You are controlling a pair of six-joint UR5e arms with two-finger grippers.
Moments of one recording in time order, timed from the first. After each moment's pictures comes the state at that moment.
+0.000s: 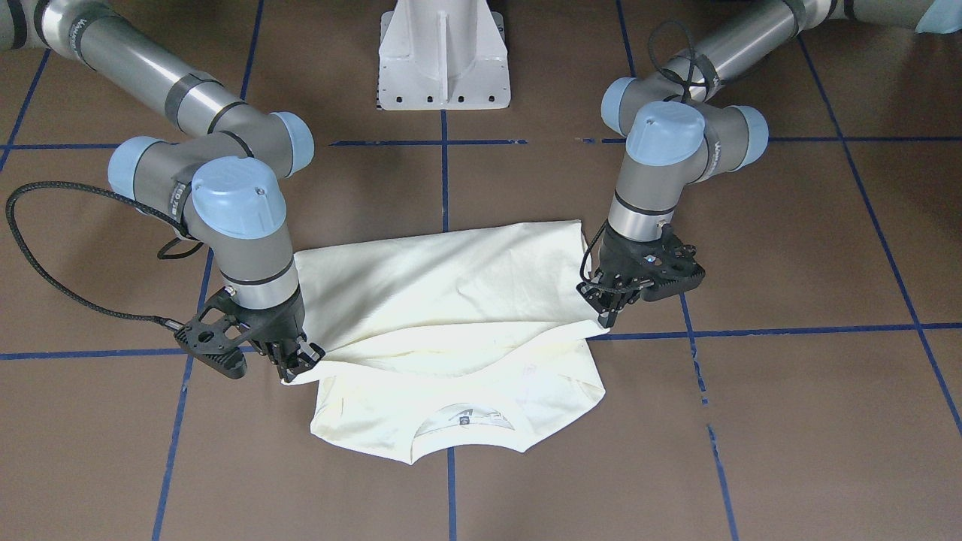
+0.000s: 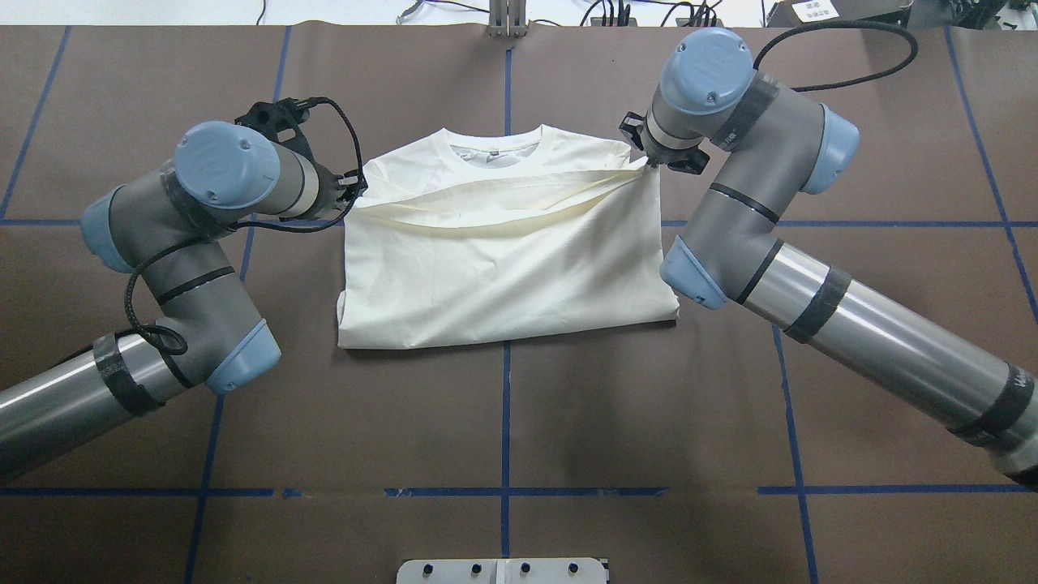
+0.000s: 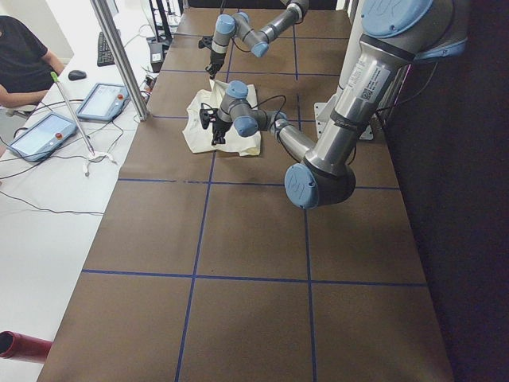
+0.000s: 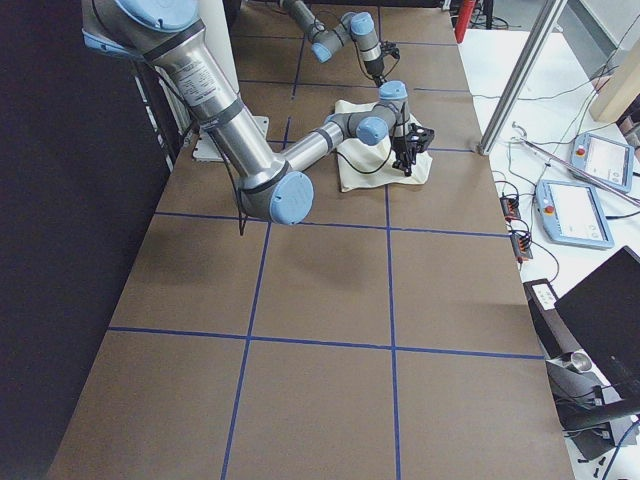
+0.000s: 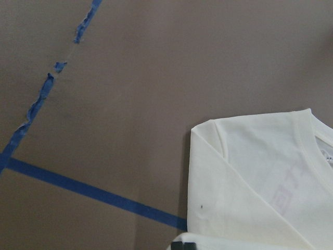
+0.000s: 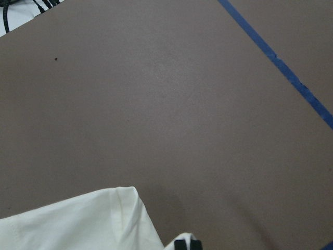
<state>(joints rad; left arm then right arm) -0.70 -2.10 -1.52 -2.01 -1.68 -1.46 0.78 -0.85 1.34 -1.34 1.75 1.57</state>
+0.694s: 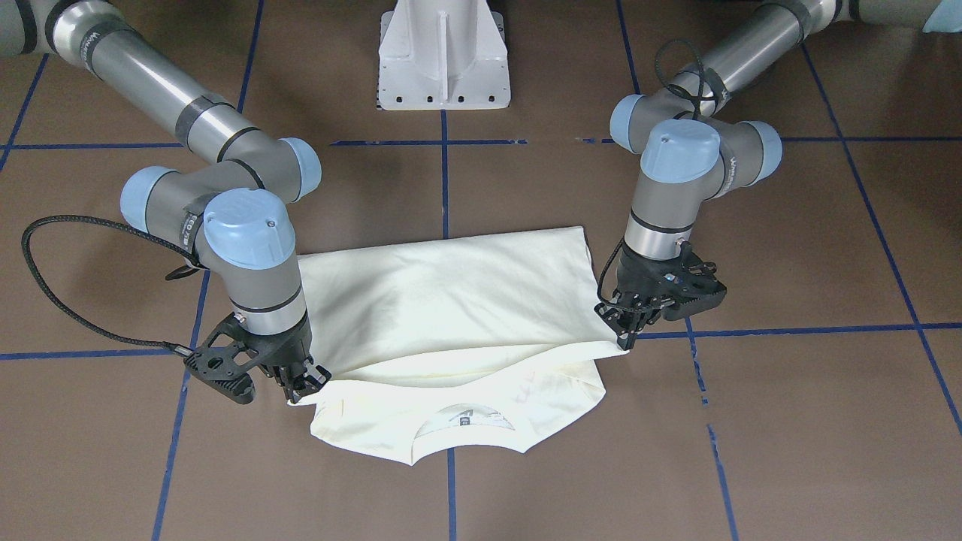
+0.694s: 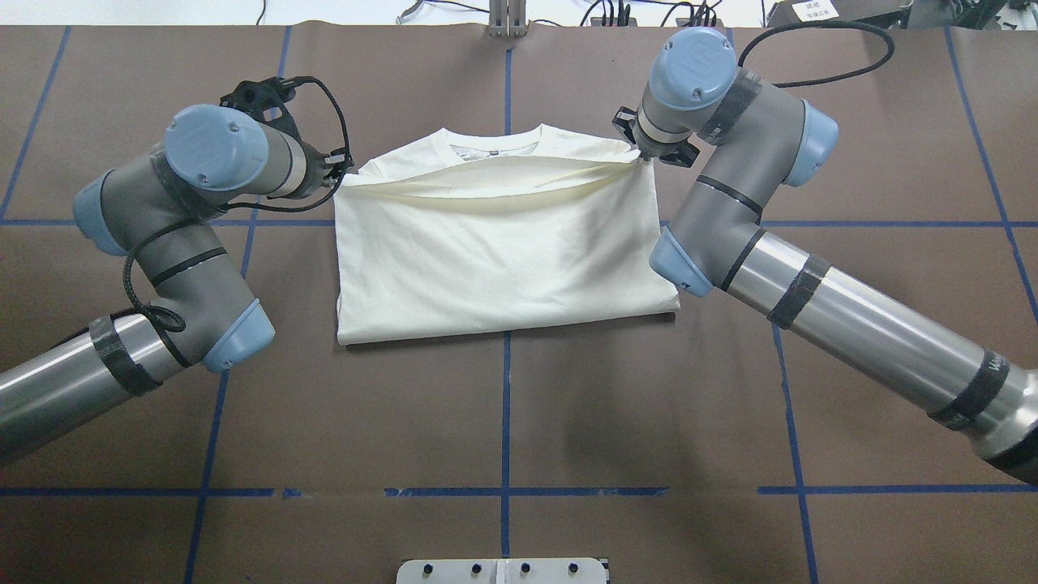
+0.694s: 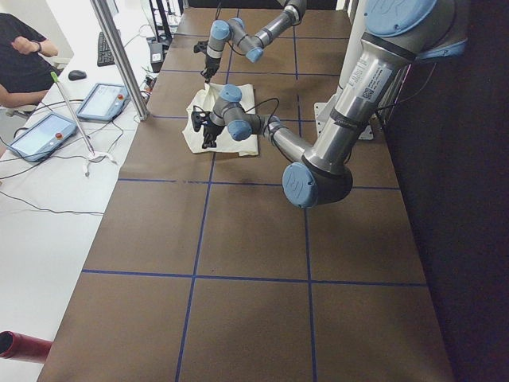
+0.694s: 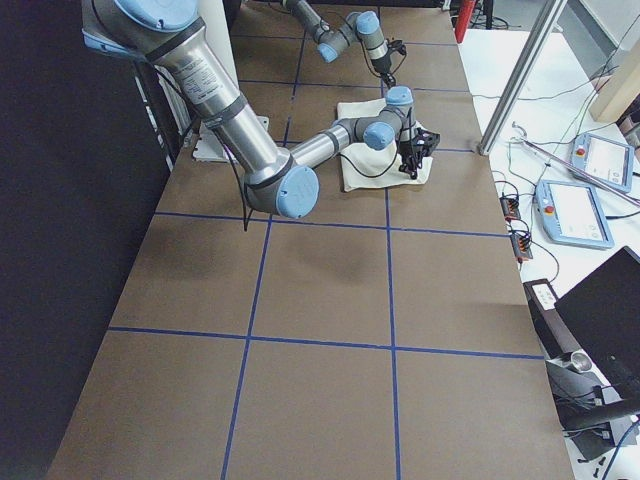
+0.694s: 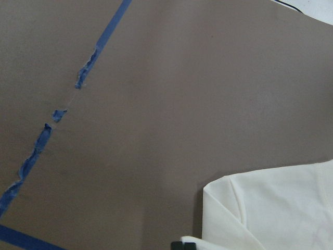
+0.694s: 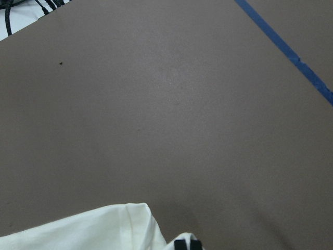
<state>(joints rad) -0.74 -2.11 -1.49 -2.03 -1.66 -1.43 0.78 -0.82 1.26 -1.28 1.75 1.57</state>
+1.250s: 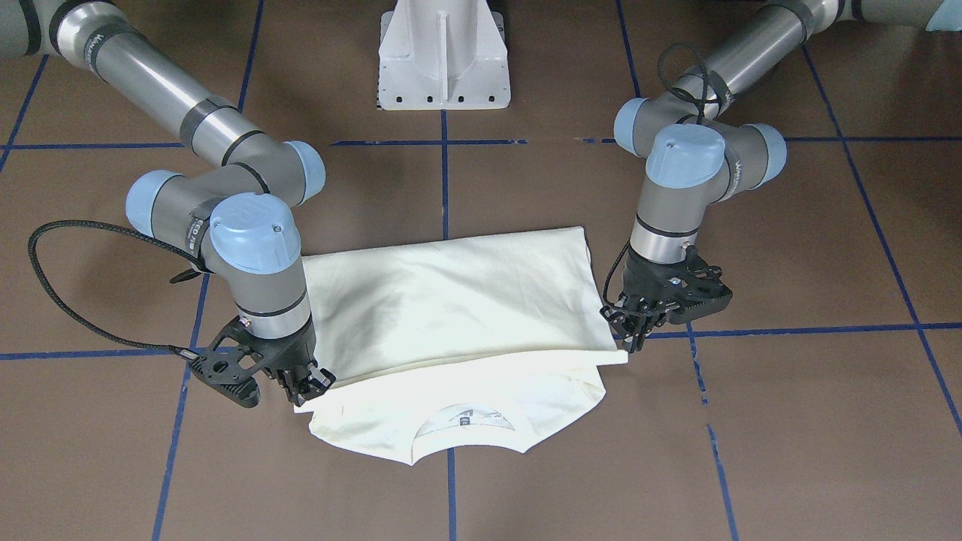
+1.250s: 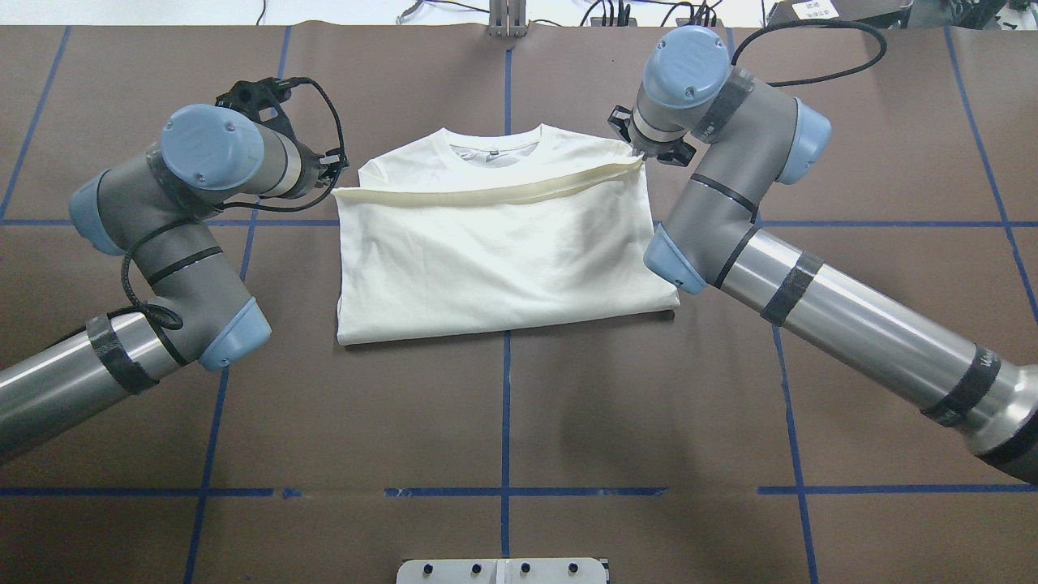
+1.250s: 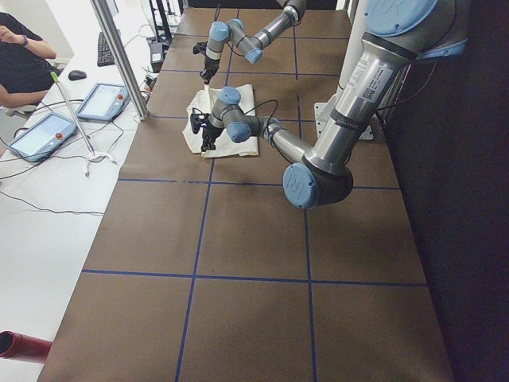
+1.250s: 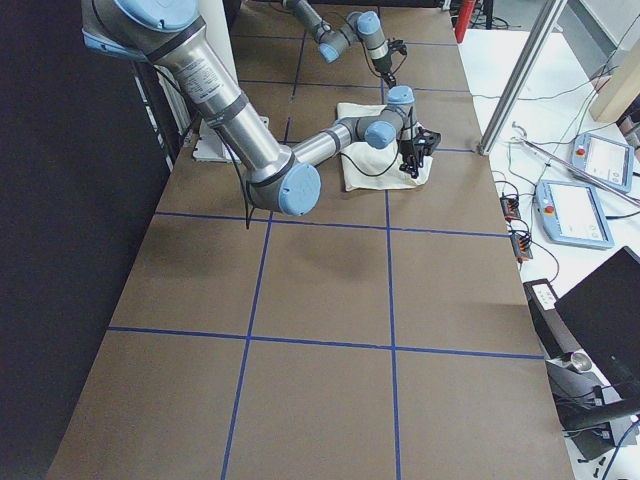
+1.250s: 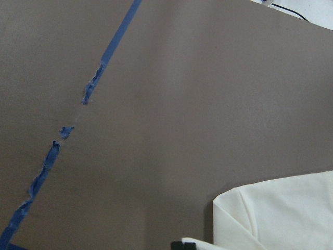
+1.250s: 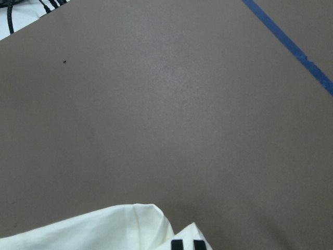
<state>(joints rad) -0.74 -2.10 -1.48 -2.03 -1.66 -1.42 0.78 -0.80 1.24 -1.28 1.75 1.57</state>
